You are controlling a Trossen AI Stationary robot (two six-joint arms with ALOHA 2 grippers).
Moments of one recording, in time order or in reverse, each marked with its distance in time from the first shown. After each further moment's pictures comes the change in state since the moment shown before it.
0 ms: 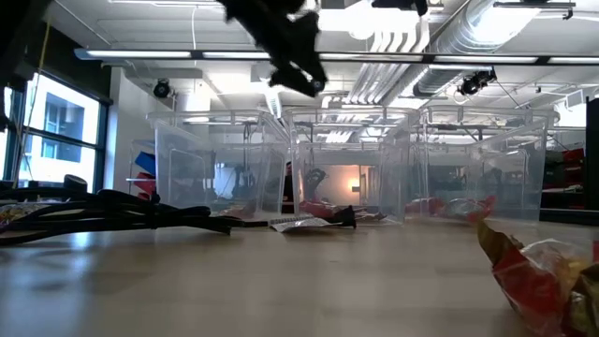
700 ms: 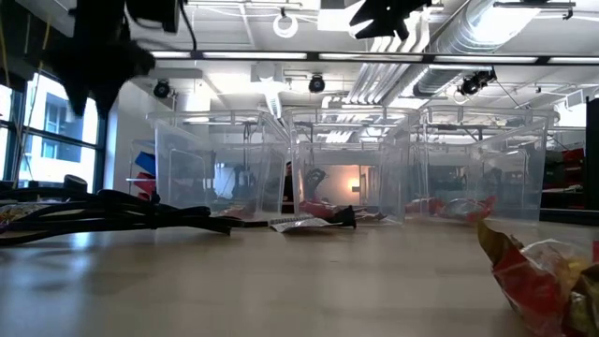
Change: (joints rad) left arm -0.107 -0.664 -0.713 -0.750 -0.295 -0.853; right arm -0.001 0.126 0.000 -0.061 -0.054 -0.060
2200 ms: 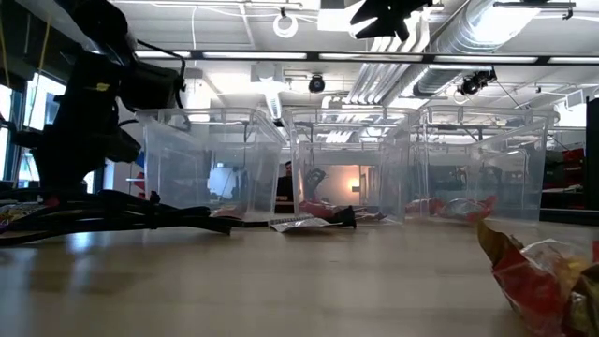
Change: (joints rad) left arm -0.033 0.154 -0.442 0.474 0.189 -0.019; right arm 0.001 -0.003 0.000 -0.016 -0.026 0.019
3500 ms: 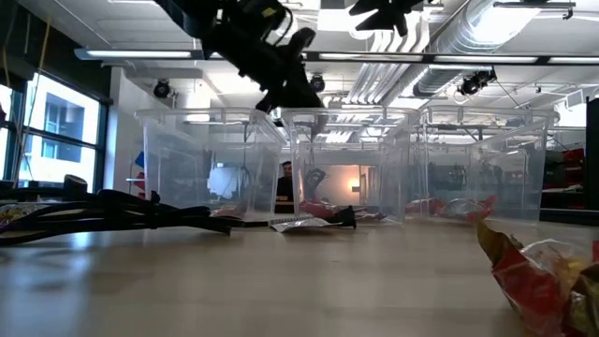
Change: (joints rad) left arm 0.072 0.349 0.612 0.872 0.090 0.419; right arm 0.000 -0.015 0.000 0.035 -0.031 0.011
